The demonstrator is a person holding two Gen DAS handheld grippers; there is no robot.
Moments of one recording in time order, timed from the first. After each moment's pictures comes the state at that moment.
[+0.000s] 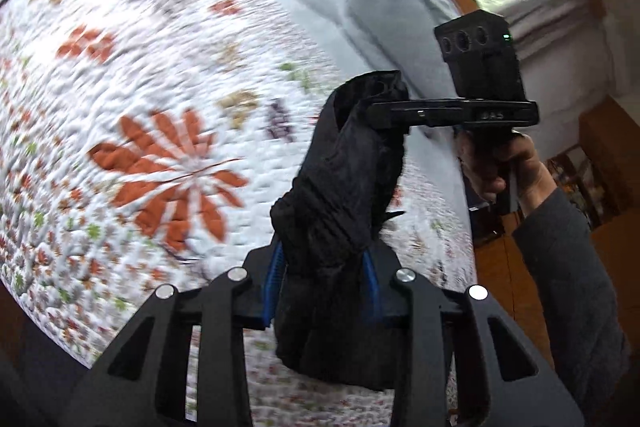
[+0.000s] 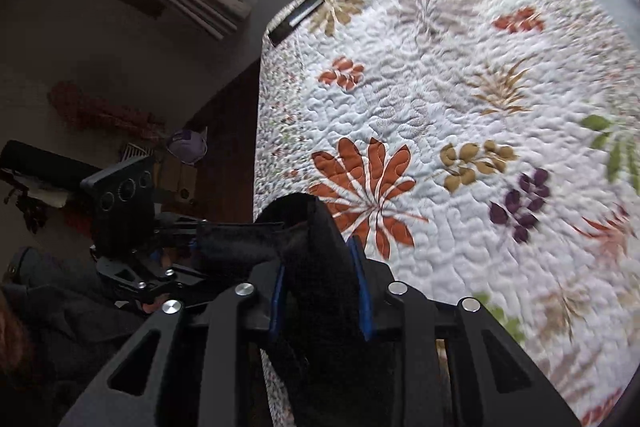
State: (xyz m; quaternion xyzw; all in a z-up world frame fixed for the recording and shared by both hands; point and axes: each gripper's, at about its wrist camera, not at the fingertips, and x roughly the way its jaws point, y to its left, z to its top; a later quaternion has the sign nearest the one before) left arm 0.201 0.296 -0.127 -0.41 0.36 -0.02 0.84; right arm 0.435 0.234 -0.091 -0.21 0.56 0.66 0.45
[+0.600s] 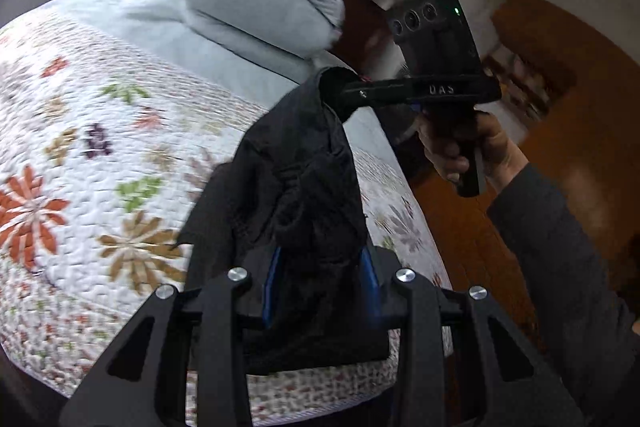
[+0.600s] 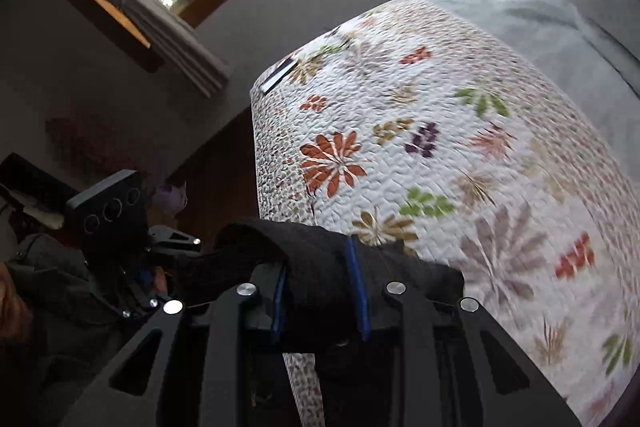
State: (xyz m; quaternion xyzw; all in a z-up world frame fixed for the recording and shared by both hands) left arm 0.224 0.080 -0.025 -0.27 0.35 -0.19 0.88; right arm 0.433 -0.024 0.028 -0.13 0.51 0.62 0.58
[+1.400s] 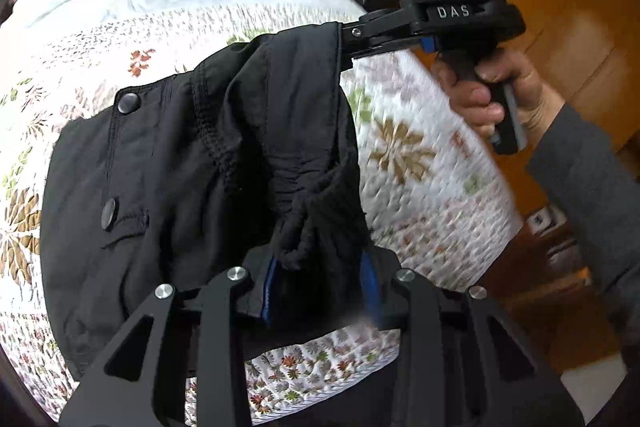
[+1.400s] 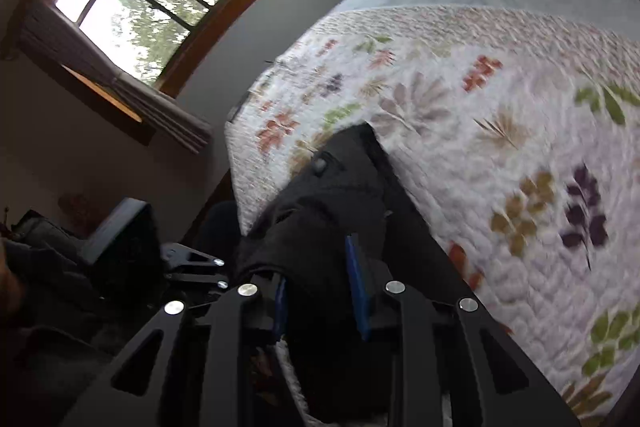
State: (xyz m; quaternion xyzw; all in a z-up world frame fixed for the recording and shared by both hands) left arm 0.252 -0.188 -0.149 -0.05 0.49 -0.25 0.83; right arm 0.424 -0.320 -0.129 0.04 0.51 0.57 0.64
